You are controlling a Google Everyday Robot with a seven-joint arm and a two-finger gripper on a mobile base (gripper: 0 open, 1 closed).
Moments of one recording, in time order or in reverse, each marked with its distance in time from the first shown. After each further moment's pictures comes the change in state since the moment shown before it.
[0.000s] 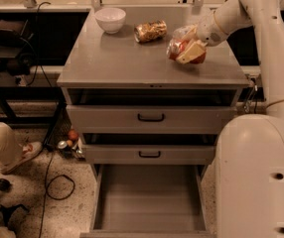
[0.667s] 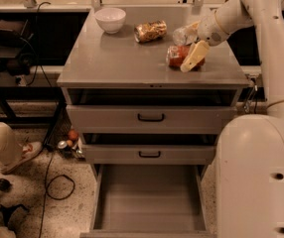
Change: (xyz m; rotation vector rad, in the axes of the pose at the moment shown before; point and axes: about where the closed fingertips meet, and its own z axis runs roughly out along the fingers) arm 0.000 -0.001 -0.002 0.004 -0.006 0.002
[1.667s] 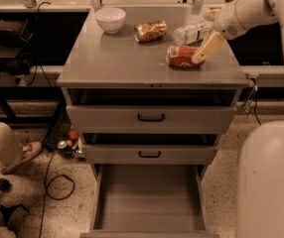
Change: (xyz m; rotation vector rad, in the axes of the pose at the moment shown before) arm 0.007 -0.022 -0.049 0.154 -0.056 0.031
